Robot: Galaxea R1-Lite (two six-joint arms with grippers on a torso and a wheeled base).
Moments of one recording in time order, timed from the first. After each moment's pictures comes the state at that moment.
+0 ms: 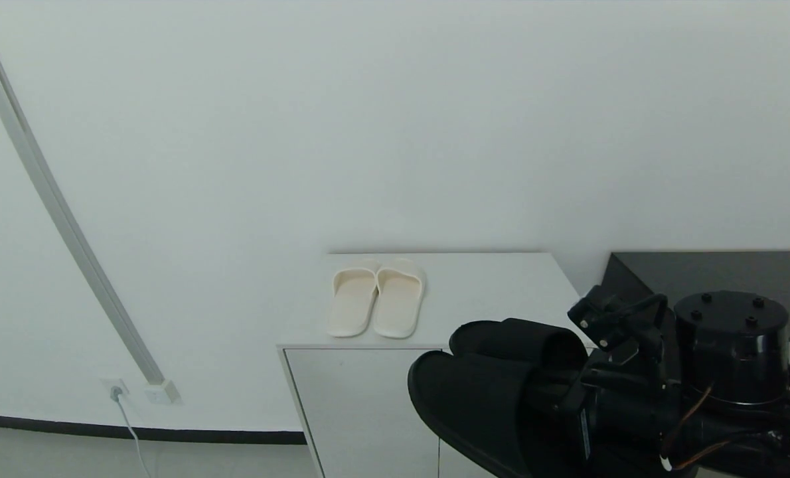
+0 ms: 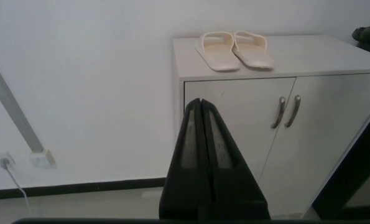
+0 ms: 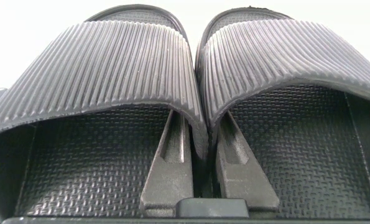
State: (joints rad) left arm 0.00 0.00 0.00 0.00 -0.05 0.00; right arm 0.73 1.58 -0.51 -0.72 0.17 0.11
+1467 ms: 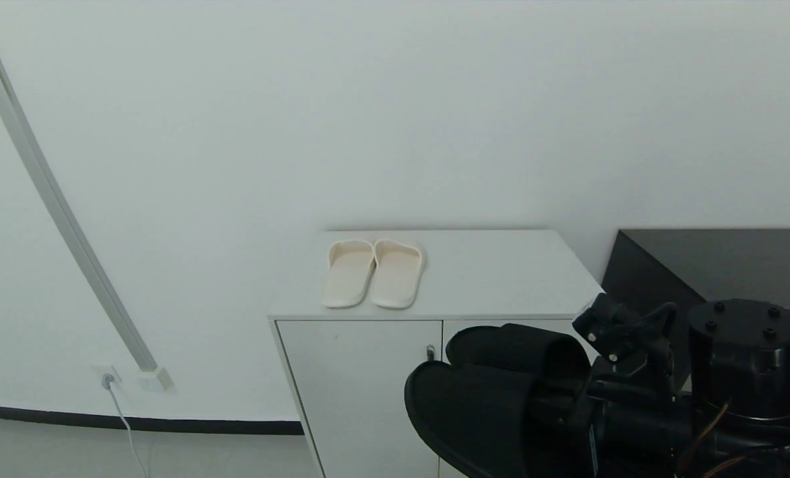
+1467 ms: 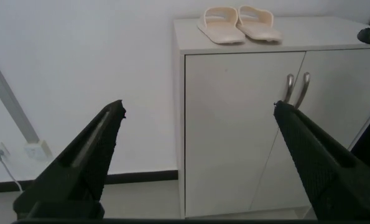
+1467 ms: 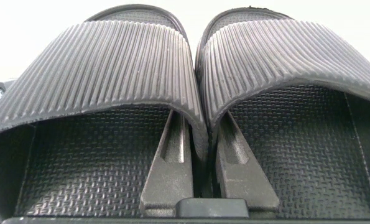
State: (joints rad) left arm 0.00 0.00 0.00 0.00 -0.04 0.00; right arm 0.76 1.55 -0.48 -0.73 0.18 0.09
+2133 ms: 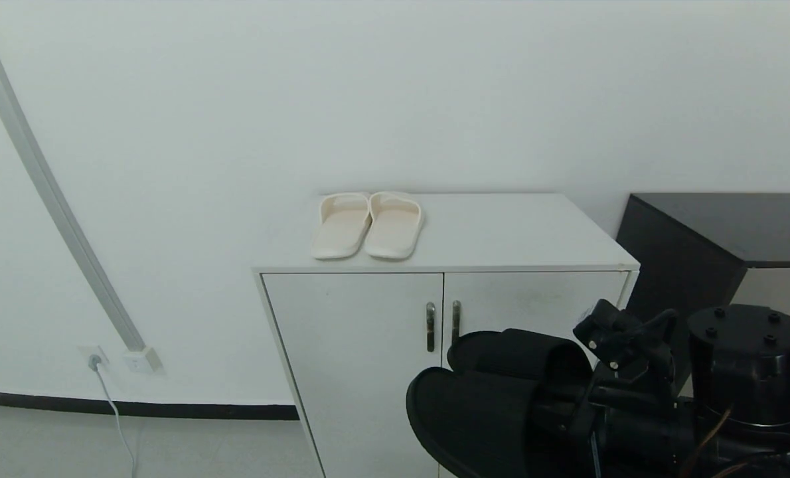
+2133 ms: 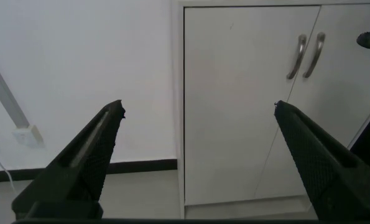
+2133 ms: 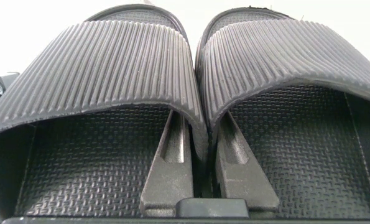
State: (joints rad) left arm 0.00 0.00 0.00 0.00 -0.05 0.00; right arm 0.76 1.55 -0.47 -0.73 0.17 0.08
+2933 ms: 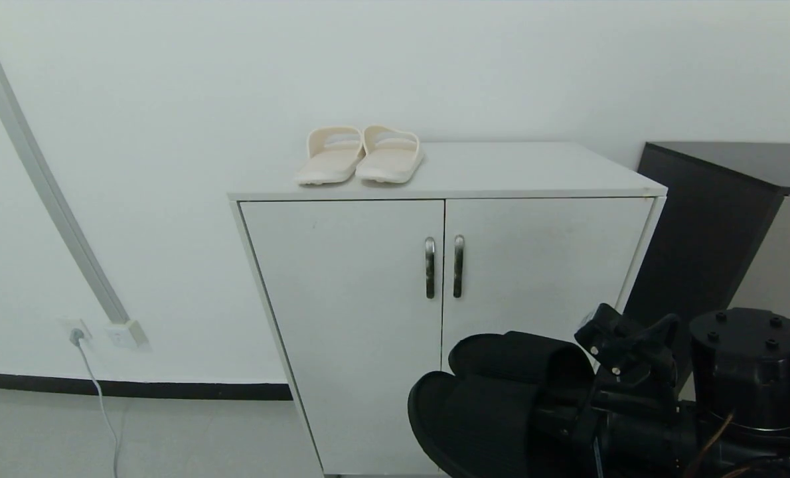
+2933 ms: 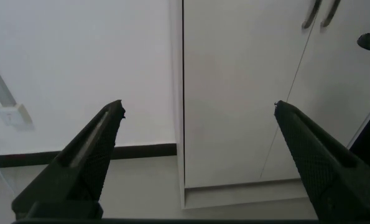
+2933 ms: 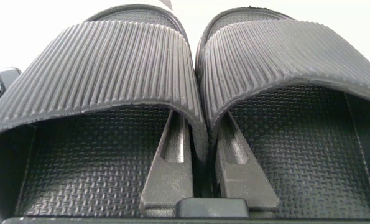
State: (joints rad) left arm 0.00 0.00 0.00 0.00 -0.05 0.00; right arm 0.76 1.54 -0.45 -0.73 0.18 0.07
